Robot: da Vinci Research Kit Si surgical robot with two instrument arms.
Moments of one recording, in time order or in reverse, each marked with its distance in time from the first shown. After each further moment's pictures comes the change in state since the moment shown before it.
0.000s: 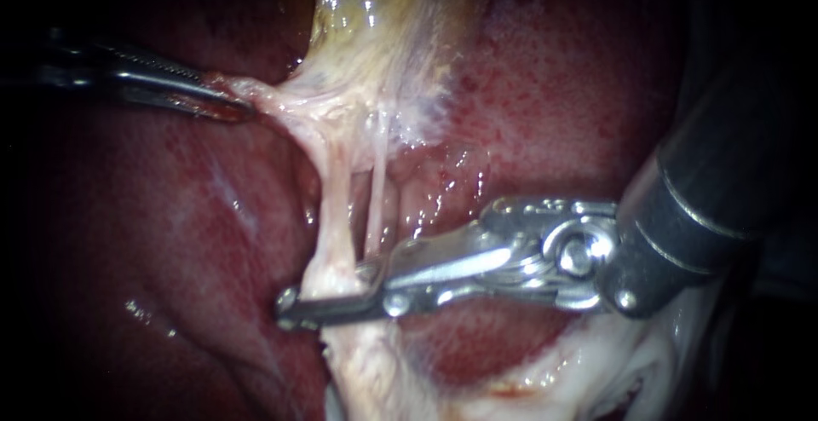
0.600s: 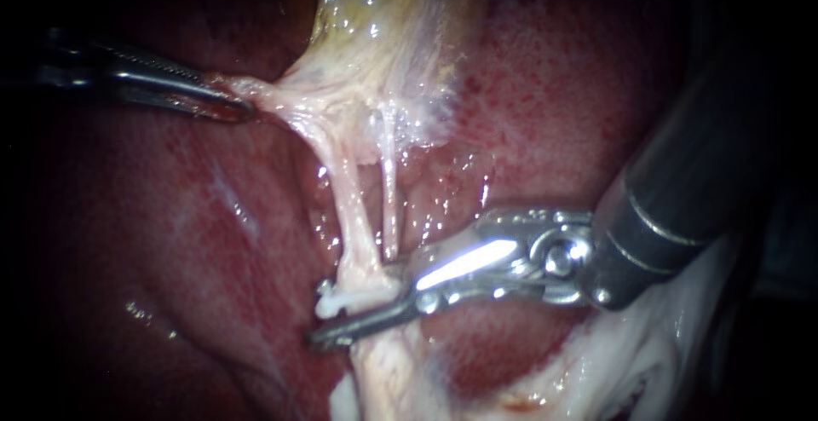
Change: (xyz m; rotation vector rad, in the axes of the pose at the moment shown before) right arm -0.004 0.007 0.000 -0.107 0.030 -0.127; left arm 0.000 0.000 0.000 -0.001 0.000 -0.004
